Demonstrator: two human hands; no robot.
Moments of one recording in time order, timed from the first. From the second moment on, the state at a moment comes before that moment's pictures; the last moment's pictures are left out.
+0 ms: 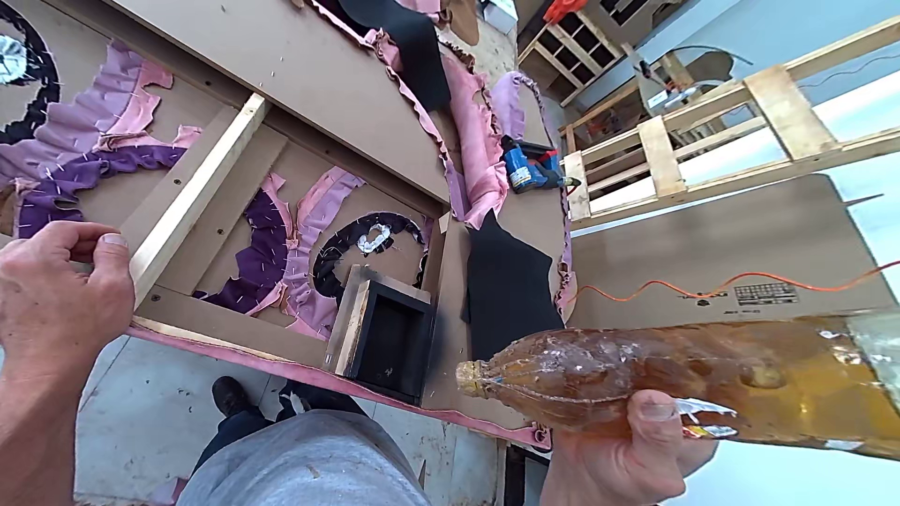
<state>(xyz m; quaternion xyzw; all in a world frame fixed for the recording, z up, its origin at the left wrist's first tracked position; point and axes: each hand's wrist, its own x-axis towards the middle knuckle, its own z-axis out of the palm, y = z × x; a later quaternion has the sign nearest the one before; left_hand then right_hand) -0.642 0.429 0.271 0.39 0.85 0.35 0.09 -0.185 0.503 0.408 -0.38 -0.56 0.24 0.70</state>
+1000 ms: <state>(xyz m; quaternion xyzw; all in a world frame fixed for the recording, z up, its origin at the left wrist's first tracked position) -0.639 0.429 0.277 0.38 0.86 0.32 0.05 -0.215 0.530 0.409 -0.36 -0.60 0.26 0.66</state>
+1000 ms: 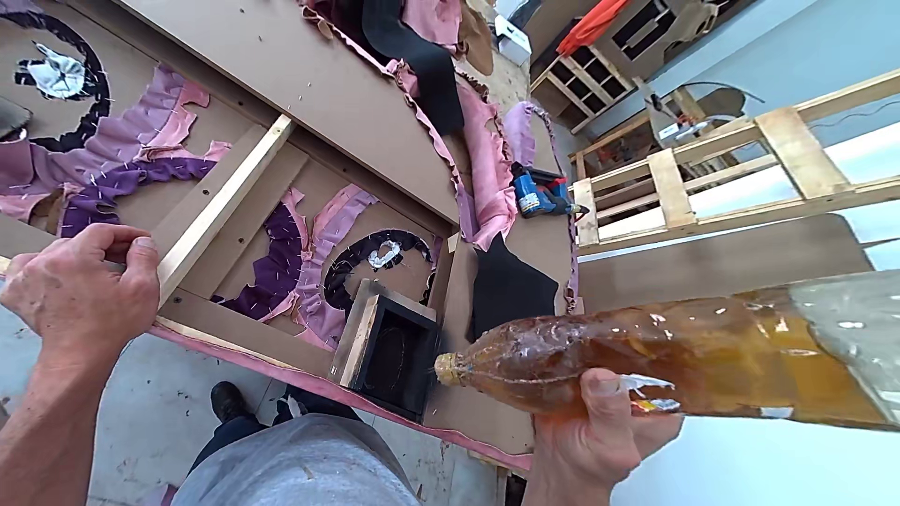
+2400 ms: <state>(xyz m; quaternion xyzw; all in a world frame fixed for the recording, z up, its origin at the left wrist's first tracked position) -0.637 0.429 0.281 0.38 0.87 0.32 0.05 -0.213 0.547 0.410 -0.35 -0.61 0.30 0.65</state>
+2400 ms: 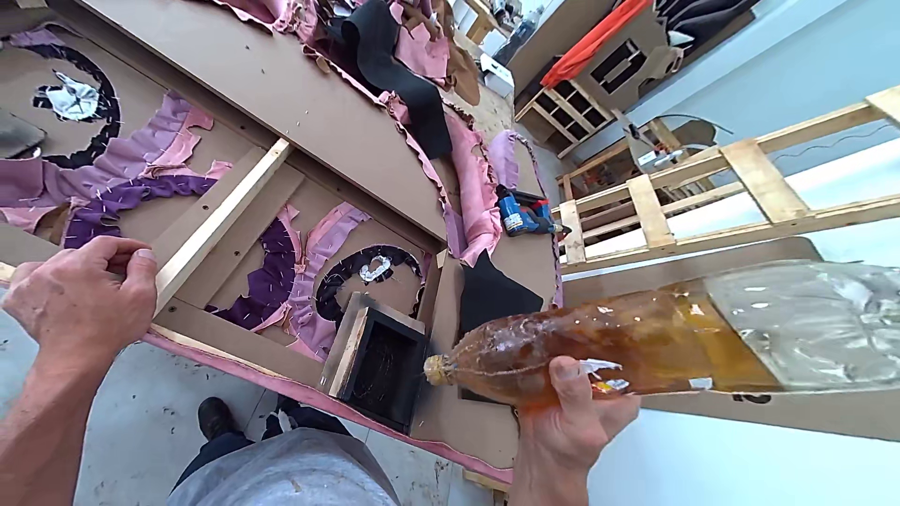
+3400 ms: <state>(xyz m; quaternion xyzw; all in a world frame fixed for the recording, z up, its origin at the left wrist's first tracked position) -0.643 0.430 0.266 0.40 0.82 0.40 0.06 -0.219 0.572 0.383 -0.47 -0.42 0.53 0.57</state>
